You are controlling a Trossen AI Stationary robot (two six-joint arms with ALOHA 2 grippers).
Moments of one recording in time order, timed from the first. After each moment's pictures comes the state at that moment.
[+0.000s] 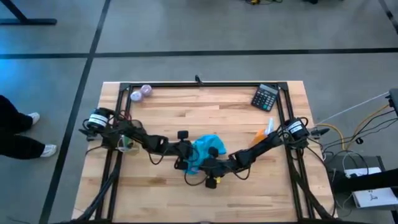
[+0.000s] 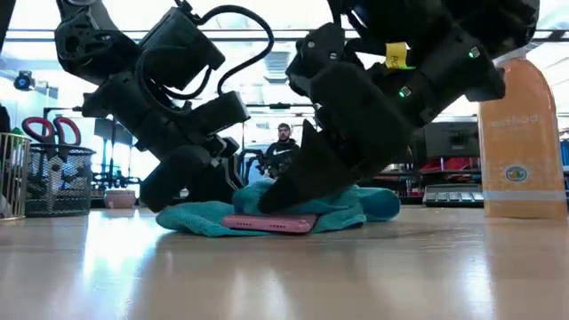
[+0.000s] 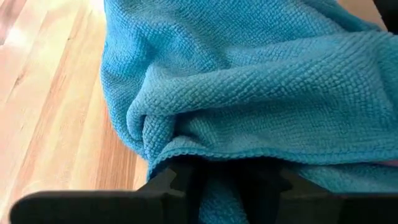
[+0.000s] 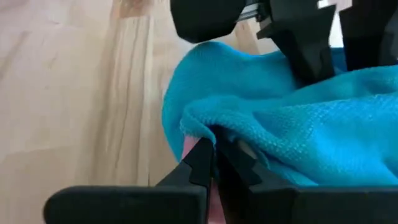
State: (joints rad) left arm -0.20 1.79 0.69 0.34 -0.30 0.02; right arm 0.35 2.02 1.01 0.38 0.30 0.30
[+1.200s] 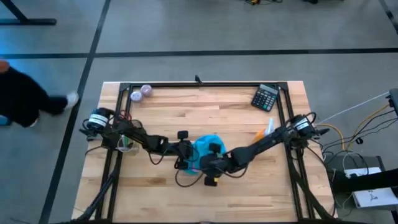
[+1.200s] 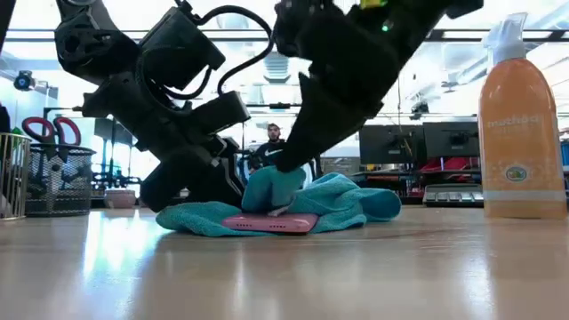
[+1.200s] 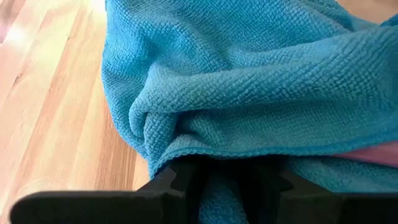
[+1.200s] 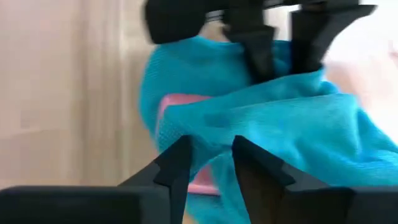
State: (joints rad) left arm -0.20 1.79 0.69 0.34 -0.30 0.01; right arm 0.34 1.93 1.26 -0.26 0.34 0.36
